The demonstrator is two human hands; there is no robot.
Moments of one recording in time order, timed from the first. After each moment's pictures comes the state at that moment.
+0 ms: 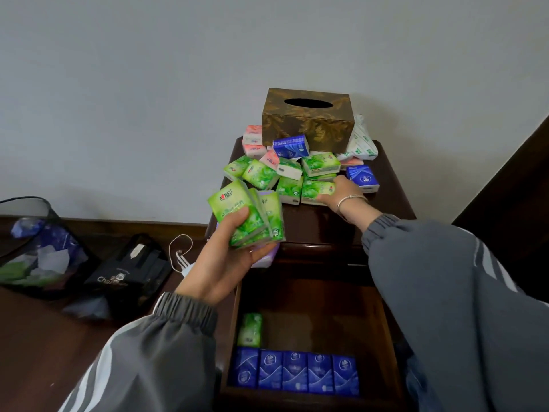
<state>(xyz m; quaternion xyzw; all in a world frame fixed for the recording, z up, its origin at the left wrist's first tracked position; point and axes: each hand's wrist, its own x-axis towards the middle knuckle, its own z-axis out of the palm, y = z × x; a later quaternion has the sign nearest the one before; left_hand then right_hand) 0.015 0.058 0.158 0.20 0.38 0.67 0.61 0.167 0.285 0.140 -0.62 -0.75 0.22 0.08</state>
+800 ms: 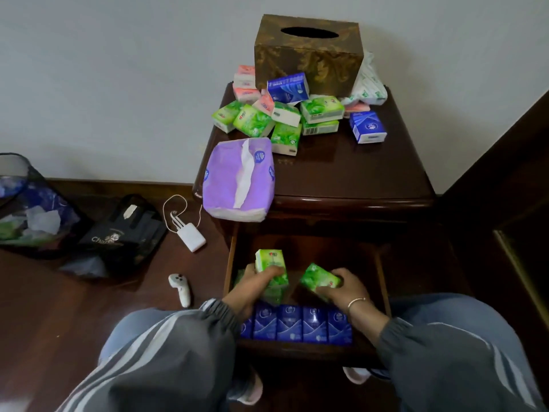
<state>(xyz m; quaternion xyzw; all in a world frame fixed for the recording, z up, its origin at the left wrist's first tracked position) 0.064 0.037 -0.034 0.12 0.67 0.40 0.61 0.257 0.098 -0.029 -0.66 -0.56 0.49 0.09</state>
